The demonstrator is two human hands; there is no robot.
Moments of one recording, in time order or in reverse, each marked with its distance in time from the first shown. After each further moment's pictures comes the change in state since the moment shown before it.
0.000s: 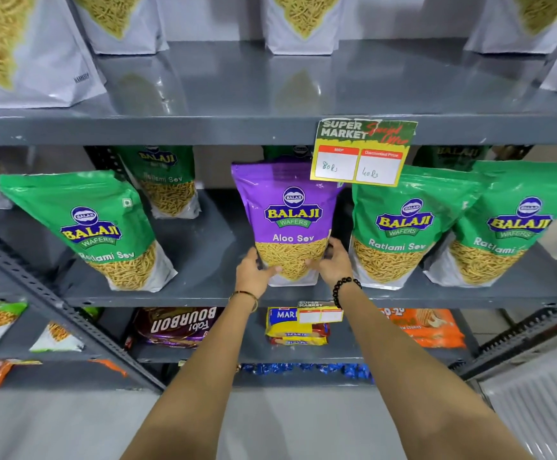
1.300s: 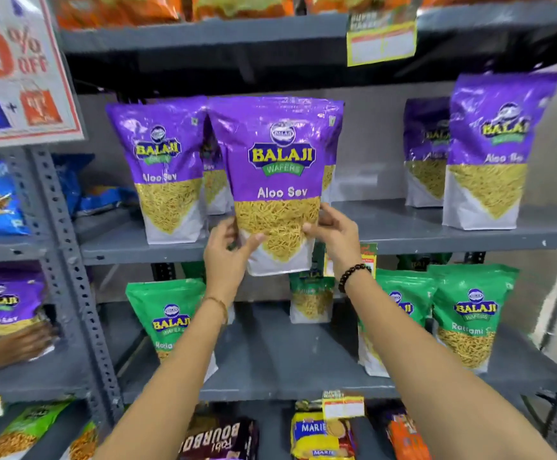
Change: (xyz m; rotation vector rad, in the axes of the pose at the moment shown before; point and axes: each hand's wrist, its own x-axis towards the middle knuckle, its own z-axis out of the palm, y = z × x) left_hand -0.122 0.207 -0.165 -0.276 0.275 0.790; right_hand -0.147 -0.243 0.004 0.339 -0.059 -0.704
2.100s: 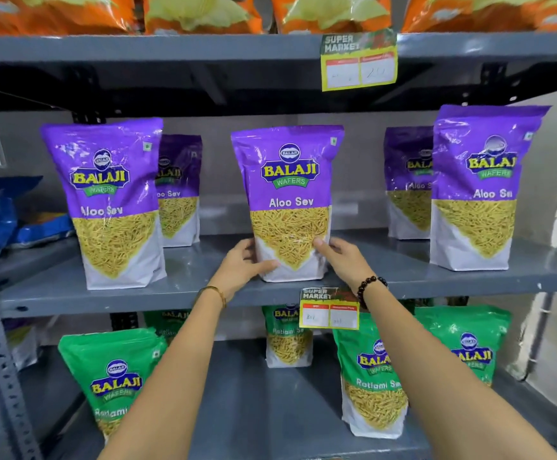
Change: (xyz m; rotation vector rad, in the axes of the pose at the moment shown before) left_hand 0.097 -0.054 0.086 -0.012 -0.448 -0.249; right_hand 0.095 0.029 -0.076 -0.450 -0.099 0.087
